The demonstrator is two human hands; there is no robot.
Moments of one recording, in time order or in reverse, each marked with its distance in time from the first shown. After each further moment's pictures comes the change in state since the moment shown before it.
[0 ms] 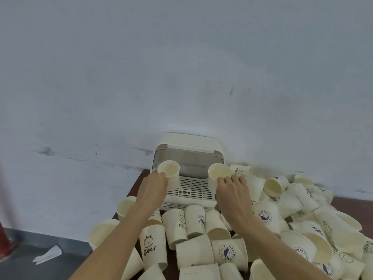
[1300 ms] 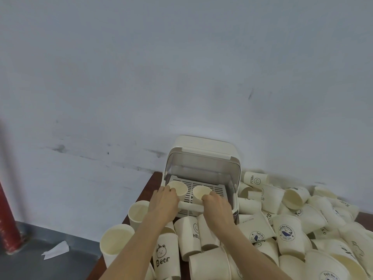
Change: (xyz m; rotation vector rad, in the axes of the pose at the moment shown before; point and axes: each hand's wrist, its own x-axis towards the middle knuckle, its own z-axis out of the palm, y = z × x) left_hand -0.005 -0.017 0.029 0.245 -0.211 0.051; right_hand 0.020 -0.072 0.044 0.353 -0.296 0.004
